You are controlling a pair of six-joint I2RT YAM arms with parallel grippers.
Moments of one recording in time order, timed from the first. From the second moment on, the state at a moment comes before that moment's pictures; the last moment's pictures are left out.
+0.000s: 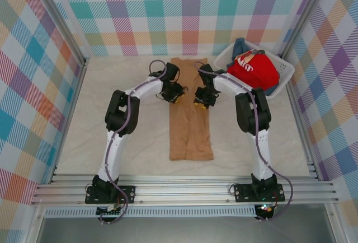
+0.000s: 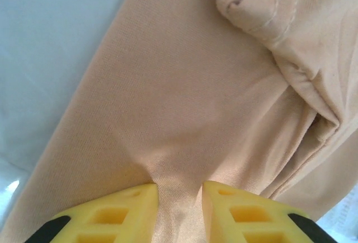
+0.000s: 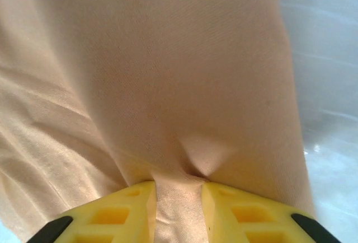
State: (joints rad) left arm -0.43 2.35 1.89 -0.66 0.22 -1.12; right arm 0.43 2.27 1.81 -0.89 -0.24 0.78
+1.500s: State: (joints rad) left arm -0.67 1.60 0.83 -0.63 0.43 -1.04; right arm 0.64 1.47 0.76 -0.74 -0.38 1.02
